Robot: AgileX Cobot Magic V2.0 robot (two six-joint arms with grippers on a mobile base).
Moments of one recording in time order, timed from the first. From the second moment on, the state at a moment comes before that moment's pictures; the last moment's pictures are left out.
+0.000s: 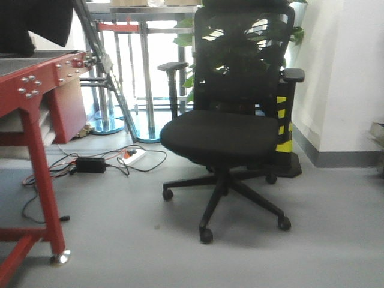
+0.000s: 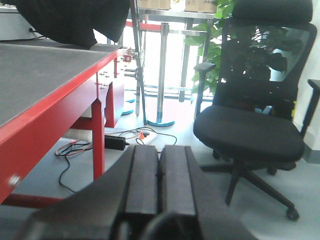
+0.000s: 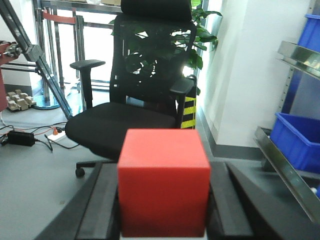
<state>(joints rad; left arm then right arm) -0.03 -0.01 0.03 0.00 0.01 -0.04 -0.02 0.20 -0.32 -0.04 0.22 0.02</state>
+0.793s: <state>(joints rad) -0.03 -0.01 0.03 0.00 0.01 -0.04 -0.02 0.20 -0.32 -0.04 0.22 0.02</state>
